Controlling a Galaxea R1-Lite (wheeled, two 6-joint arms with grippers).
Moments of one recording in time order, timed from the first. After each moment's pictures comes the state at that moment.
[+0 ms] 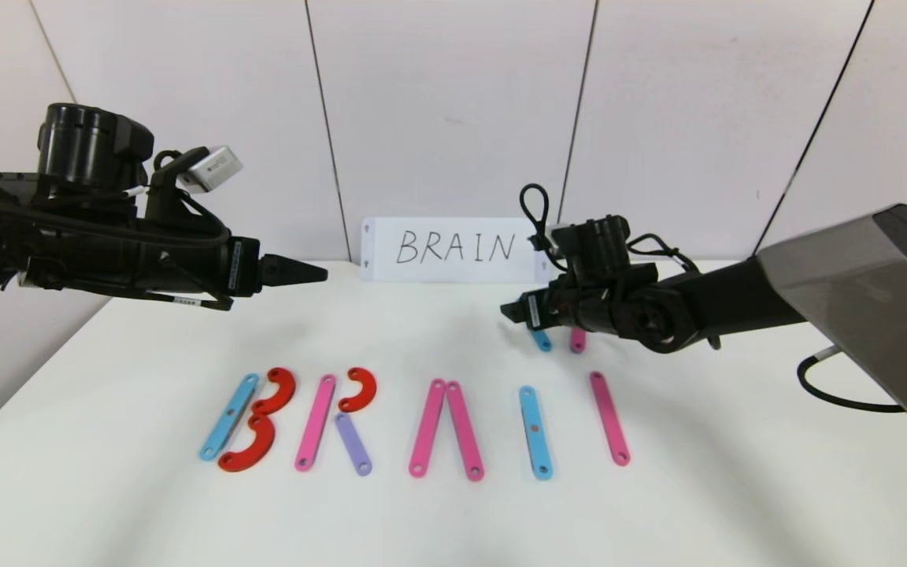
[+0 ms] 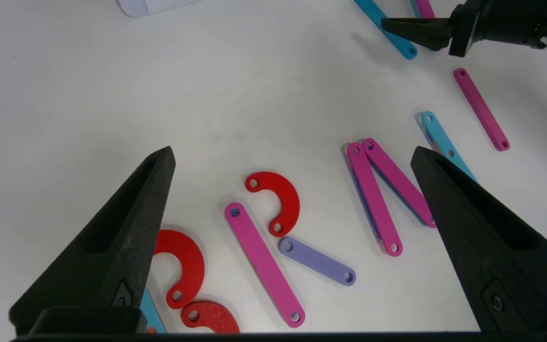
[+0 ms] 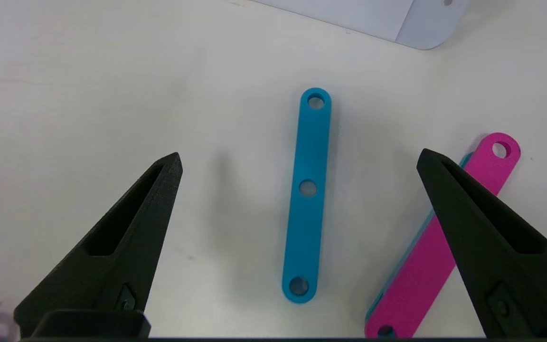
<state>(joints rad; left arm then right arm) -0.12 1.67 -1.24 0.10 -0.51 0.04 0.44 2.26 -1.46 -0.25 -0.08 0.07</state>
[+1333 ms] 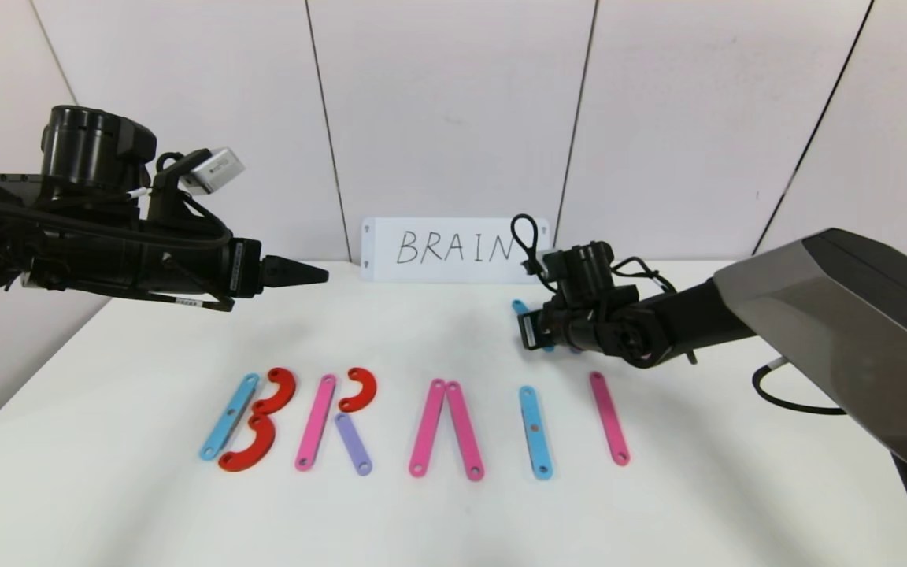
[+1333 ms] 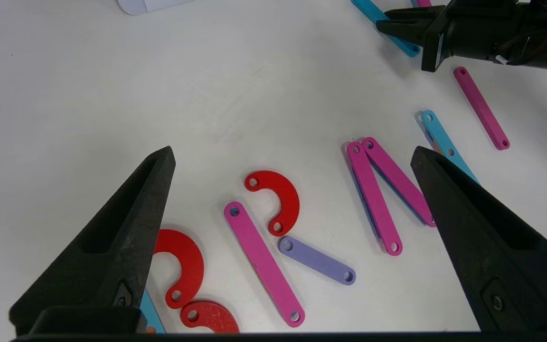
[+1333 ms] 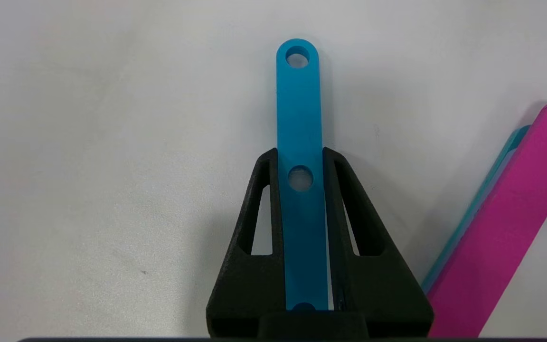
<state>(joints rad) -0.12 1.68 -1.24 0.10 -0.51 0.04 0.43 2.35 -1.47 -0.26 -0.09 0.06</state>
